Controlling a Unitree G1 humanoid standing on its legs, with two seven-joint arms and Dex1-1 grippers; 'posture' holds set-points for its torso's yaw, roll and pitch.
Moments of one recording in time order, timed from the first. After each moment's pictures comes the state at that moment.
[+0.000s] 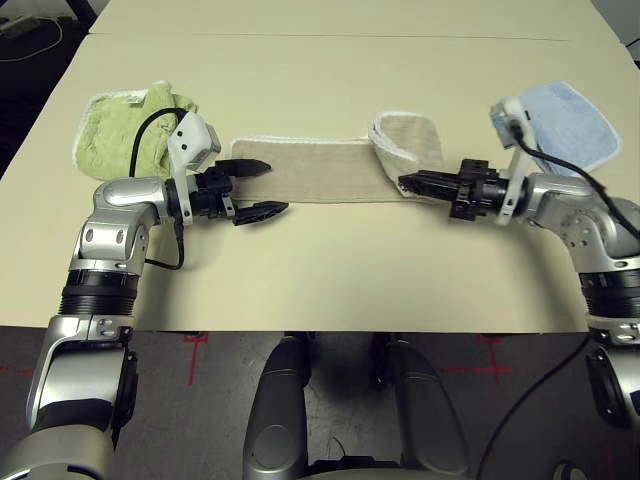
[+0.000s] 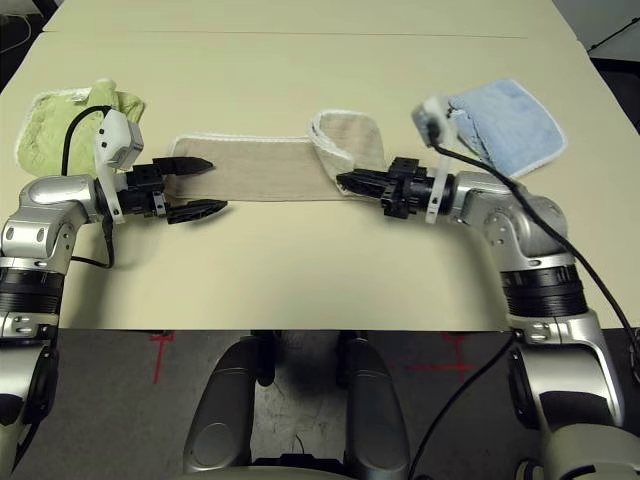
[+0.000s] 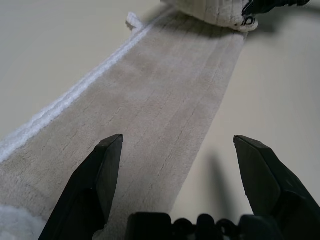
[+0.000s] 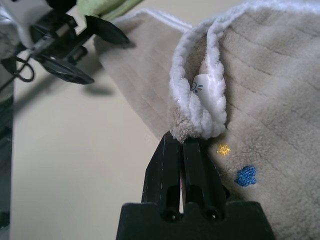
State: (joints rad) left arm -0.69 0.68 0.02 0.32 -0.27 0.24 -1.22; right arm -0.71 -0.54 0.03 0.12 0.51 0.71 0.93
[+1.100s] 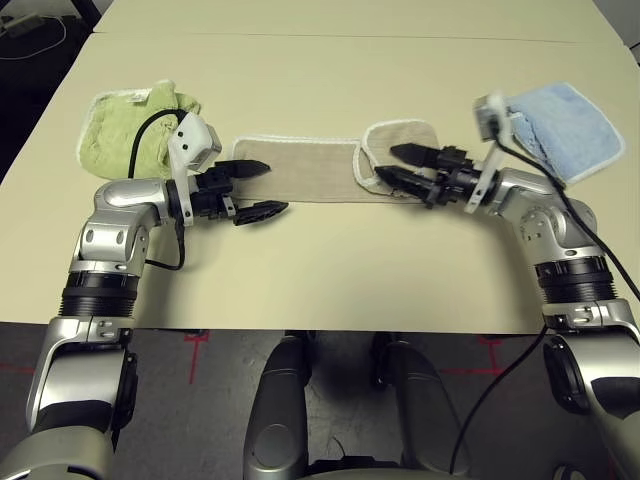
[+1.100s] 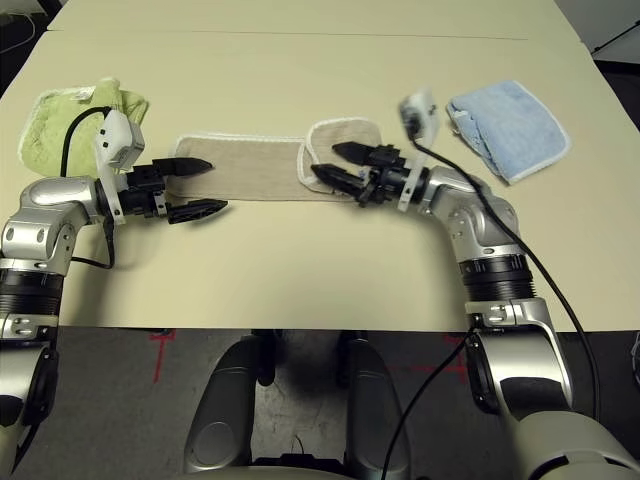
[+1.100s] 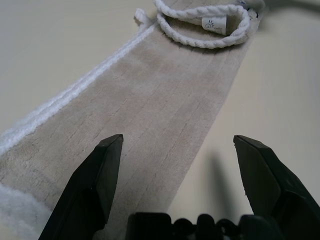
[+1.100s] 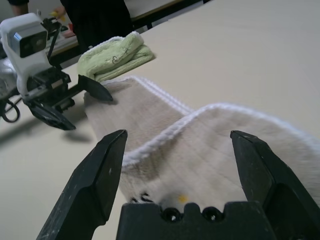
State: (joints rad) left arm -0.67 0.67 0.03 0.29 -0.28 0.28 -1.18; right arm -0.76 -0.47 -0.13 0.50 0.45 0.13 1.13
